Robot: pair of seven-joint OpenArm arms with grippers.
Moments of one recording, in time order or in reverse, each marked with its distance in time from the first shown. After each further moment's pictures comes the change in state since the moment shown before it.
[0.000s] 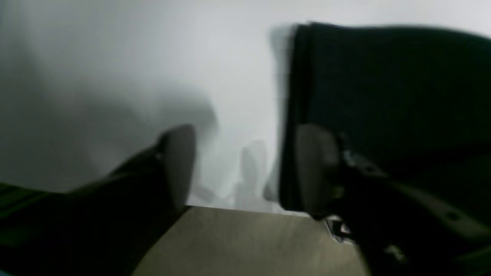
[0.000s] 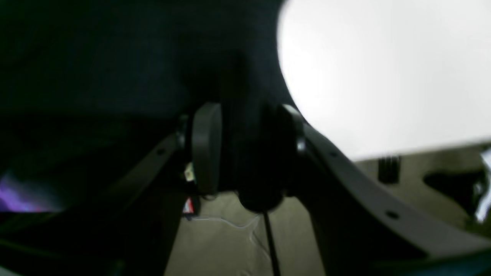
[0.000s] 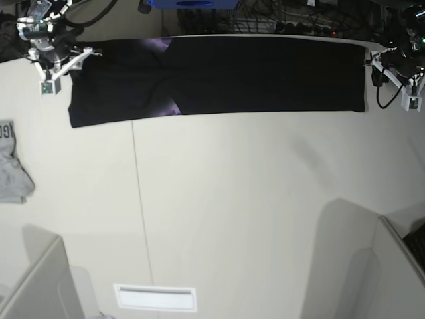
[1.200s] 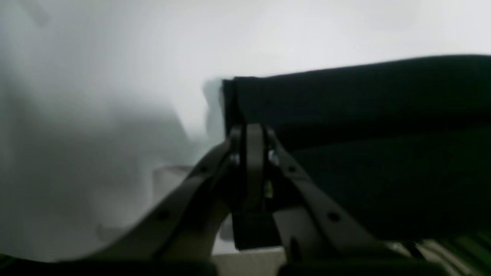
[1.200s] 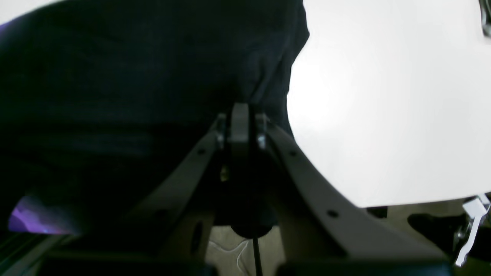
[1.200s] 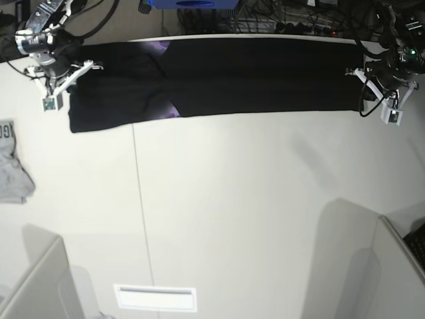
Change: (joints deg) left arm -3.5 0.0 9.1 0.4 -0.4 0.0 0.0; right arm 3.2 2.7 -4.8 0.5 0.3 0.0 0.0
